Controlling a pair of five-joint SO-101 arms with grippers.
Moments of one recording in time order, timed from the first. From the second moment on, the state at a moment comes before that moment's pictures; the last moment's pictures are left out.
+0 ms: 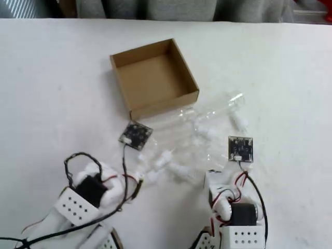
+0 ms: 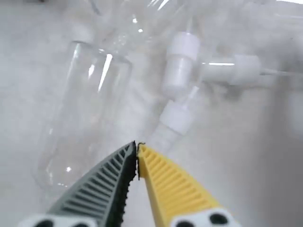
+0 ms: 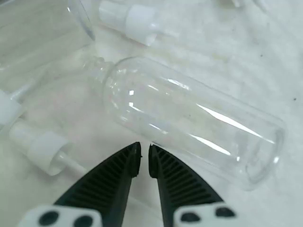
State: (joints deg) left arm 28.2 -63.8 74.3 64.8 10.8; right arm -4.0 -102.8 96.4 72.3 -3.6
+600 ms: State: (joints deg) left arm 17.9 -63.8 80.4 64.4 7.8; right arm -6.2 -102.8 96.4 70.5 -3.6
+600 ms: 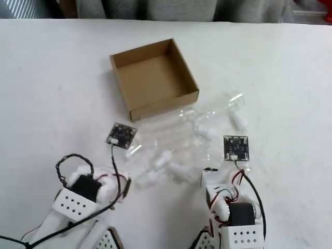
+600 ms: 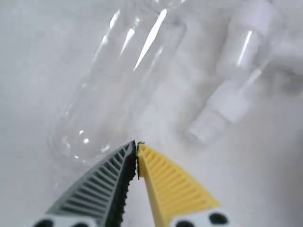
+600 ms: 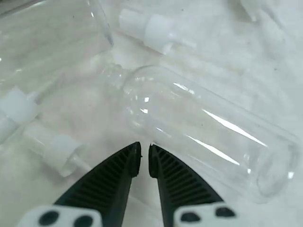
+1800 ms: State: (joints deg) left arm -5.6 -63.6 83.2 53.1 8.2; right arm -4.4 -78.2 72.6 47.8 16.5
